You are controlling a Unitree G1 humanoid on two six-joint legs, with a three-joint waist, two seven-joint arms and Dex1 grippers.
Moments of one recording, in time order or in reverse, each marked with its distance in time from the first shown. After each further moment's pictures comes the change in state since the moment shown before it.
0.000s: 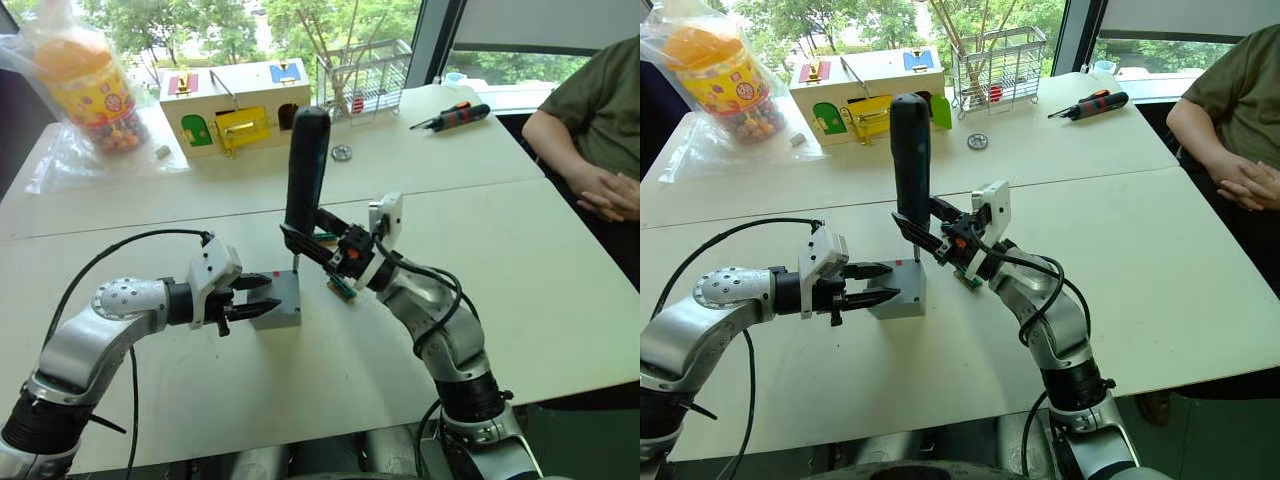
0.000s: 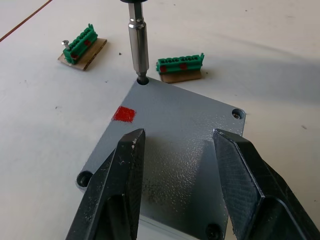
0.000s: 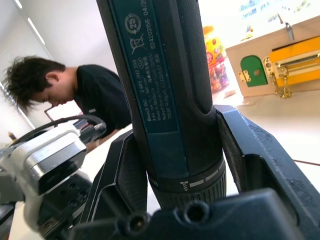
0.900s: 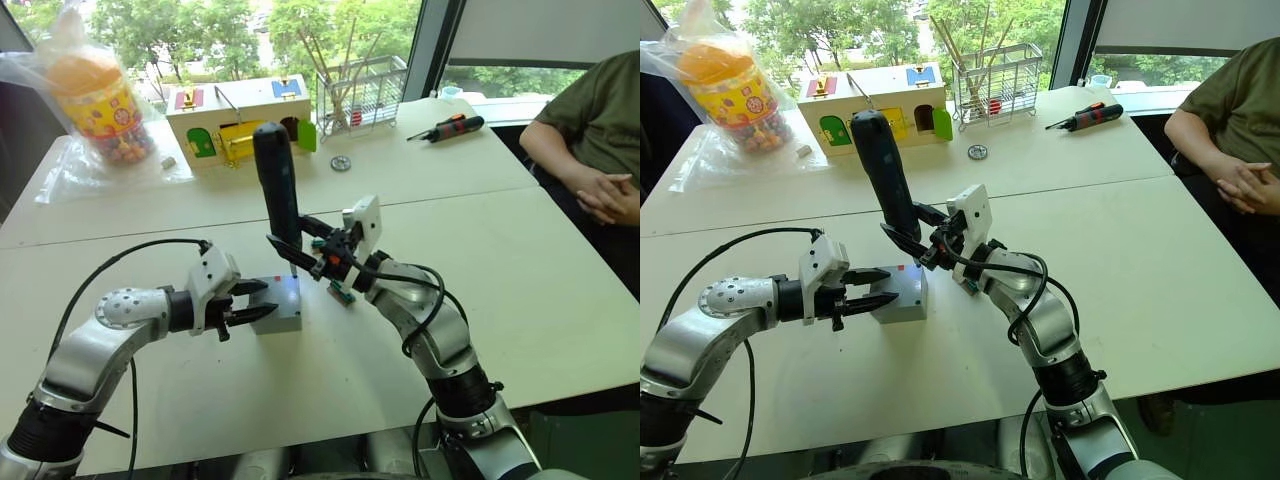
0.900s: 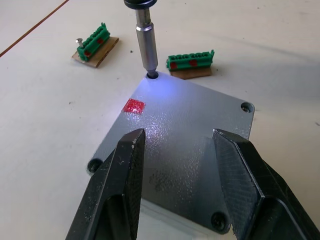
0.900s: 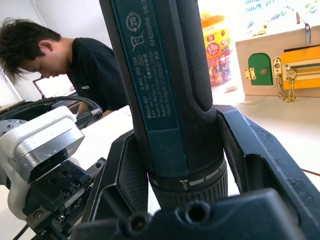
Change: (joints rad) left arm 0.048 -0.028 -0.008 0.035 0.044 -0.043 0.009; right arm -0.028 -0.009 0.084 0.077 -0.131 -0.053 -0.018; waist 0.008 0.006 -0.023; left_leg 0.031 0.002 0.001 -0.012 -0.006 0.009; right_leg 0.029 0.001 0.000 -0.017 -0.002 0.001
